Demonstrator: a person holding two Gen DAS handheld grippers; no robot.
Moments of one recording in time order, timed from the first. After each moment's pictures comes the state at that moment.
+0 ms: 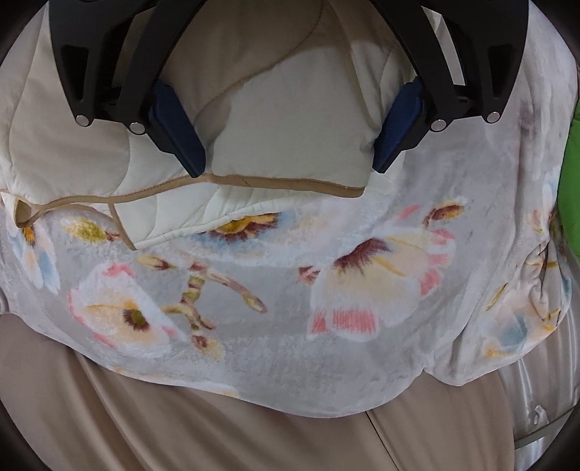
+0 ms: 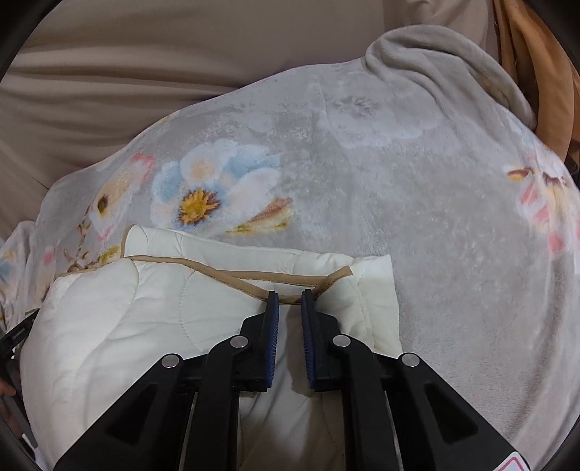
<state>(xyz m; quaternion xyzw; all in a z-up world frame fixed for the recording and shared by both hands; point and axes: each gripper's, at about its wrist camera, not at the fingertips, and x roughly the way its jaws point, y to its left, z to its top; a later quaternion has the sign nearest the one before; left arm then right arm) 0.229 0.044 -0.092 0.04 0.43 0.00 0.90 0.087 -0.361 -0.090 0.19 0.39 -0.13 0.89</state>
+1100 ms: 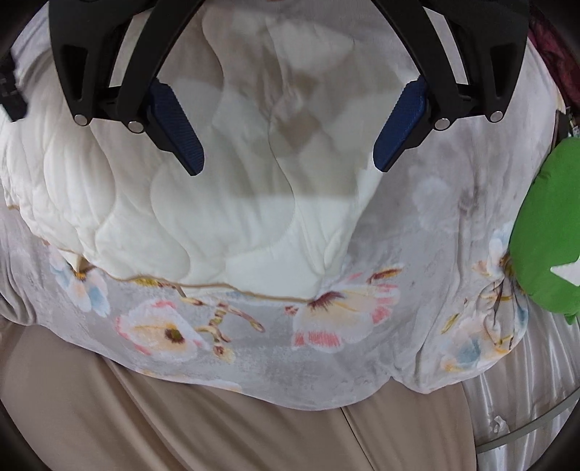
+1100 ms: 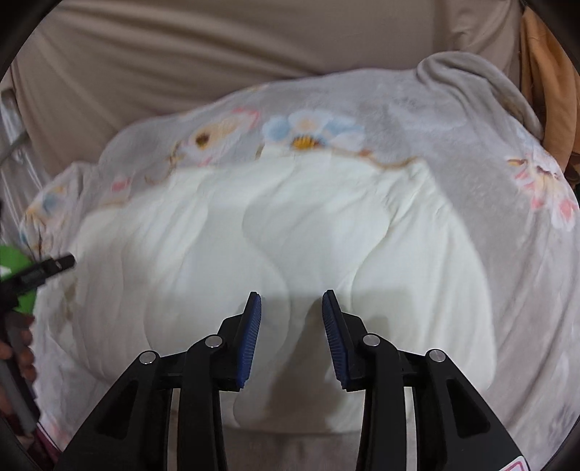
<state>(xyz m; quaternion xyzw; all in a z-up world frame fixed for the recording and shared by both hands) 0.094 0.051 -0.037 0.02 0.45 0.01 0.90 -0.028 -0.251 -0.059 0.14 0.41 -0.05 0.90</state>
